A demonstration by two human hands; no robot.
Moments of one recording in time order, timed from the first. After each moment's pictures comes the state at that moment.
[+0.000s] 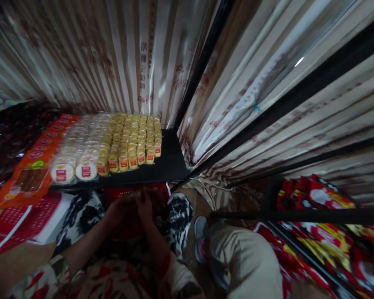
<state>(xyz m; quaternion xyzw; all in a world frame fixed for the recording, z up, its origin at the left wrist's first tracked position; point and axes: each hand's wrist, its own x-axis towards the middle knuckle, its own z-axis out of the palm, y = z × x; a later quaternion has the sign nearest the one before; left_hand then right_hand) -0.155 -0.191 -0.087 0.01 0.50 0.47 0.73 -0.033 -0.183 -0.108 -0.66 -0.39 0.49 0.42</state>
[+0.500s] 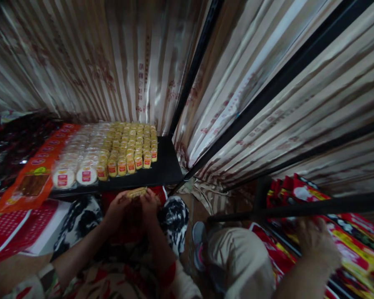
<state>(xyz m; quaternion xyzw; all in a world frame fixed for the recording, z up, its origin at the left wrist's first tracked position) -0.135 -0.190 -0.023 0.23 0.48 0.52 0.67 -0.019 -0.181 -0.048 -0.55 -0.26 0.56 0.56</state>
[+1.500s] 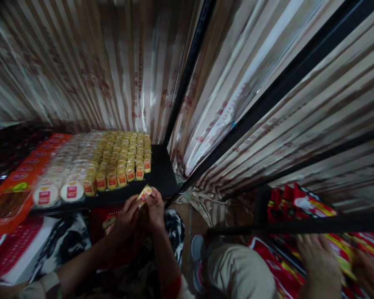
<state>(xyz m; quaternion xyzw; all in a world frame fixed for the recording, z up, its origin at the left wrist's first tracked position) -0.088 -0.171 -0.011 0.71 0.50 0.37 0.32 0.030 -0.140 -0.005 -0.51 -0.25 0.55 0.61</state>
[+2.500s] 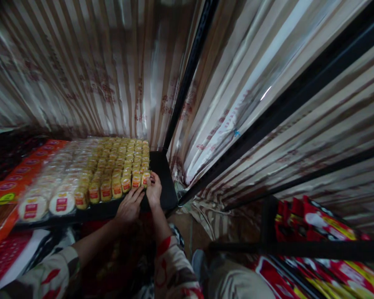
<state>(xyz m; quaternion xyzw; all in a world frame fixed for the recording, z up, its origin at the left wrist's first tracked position) -0.071 -0.088 -0.021 0.84 0.50 0.20 0.05 0.045 -0.012 -0.034 -0.57 -0.45 0.35 0.59</state>
